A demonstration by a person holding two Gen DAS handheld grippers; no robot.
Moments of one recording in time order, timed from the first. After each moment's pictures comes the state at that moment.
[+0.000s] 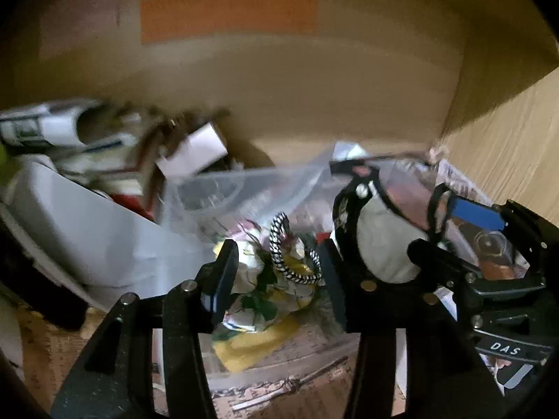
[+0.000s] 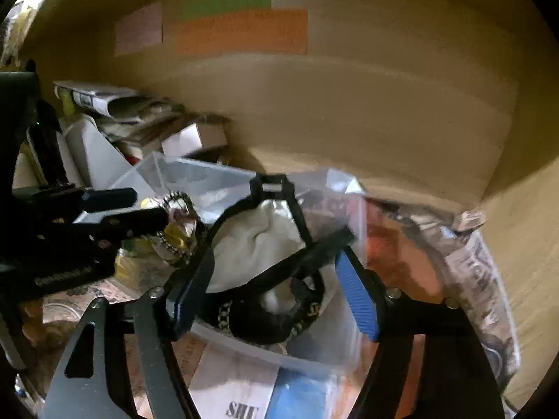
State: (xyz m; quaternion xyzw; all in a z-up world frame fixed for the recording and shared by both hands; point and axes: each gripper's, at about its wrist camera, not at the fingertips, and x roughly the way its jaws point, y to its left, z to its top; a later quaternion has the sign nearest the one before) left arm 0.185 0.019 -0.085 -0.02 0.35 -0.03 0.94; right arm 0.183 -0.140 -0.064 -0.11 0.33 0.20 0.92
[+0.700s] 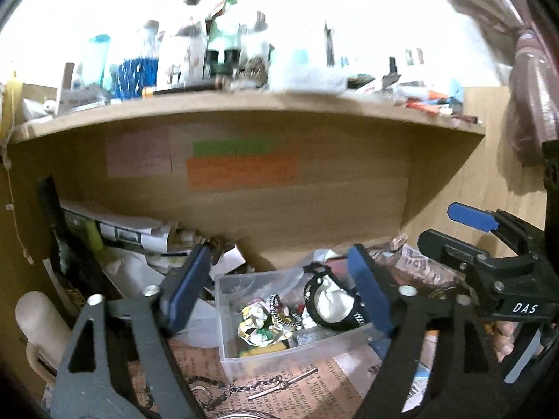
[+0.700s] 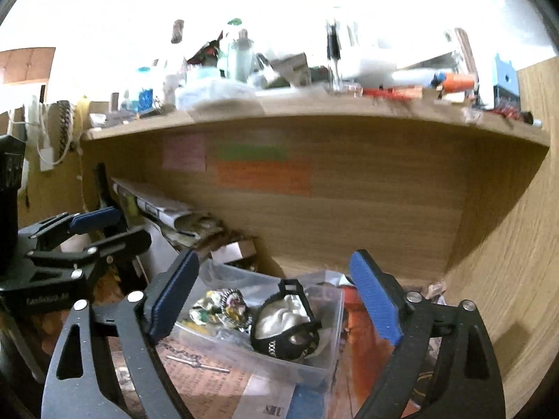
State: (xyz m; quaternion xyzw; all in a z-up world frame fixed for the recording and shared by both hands) left arm 0.055 0.019 0.023 0.00 0.14 -0.03 0.99; right arm 0.088 -0.163 0.046 -0.05 0.16 0.24 0.96
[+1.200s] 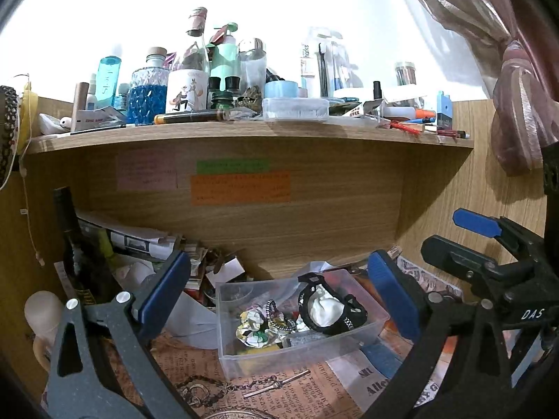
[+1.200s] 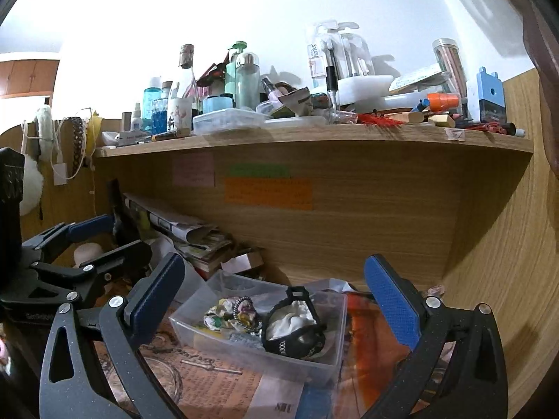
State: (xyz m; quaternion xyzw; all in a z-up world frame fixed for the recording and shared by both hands) left arm 0.028 0.011 0.032 0.00 0.11 -0.02 0.99; right arm 0.063 -0.168 0.054 -0.04 0.13 0.24 0.96
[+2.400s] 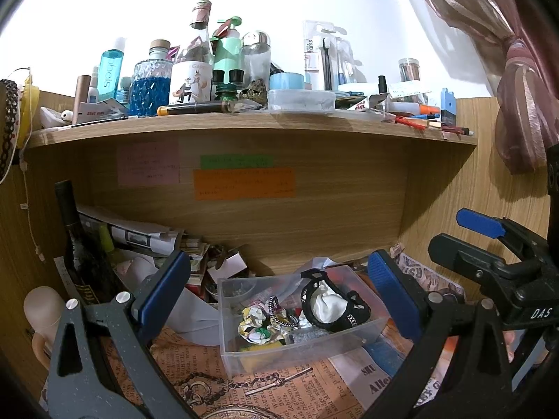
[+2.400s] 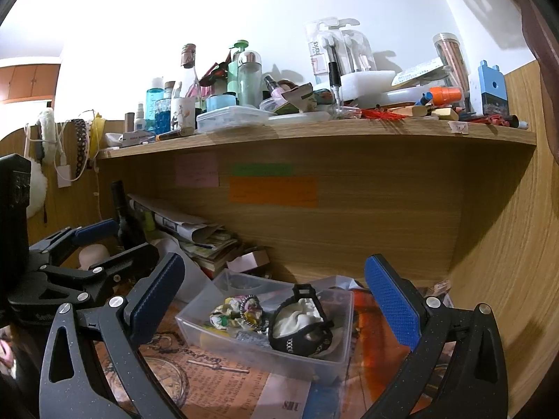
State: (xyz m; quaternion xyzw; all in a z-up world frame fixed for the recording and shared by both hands) left arm 0.030 0.015 0.027 0.00 0.11 -0.02 0.99; right arm 0.061 -0.164 0.052 -0.03 0.14 0.25 0.96
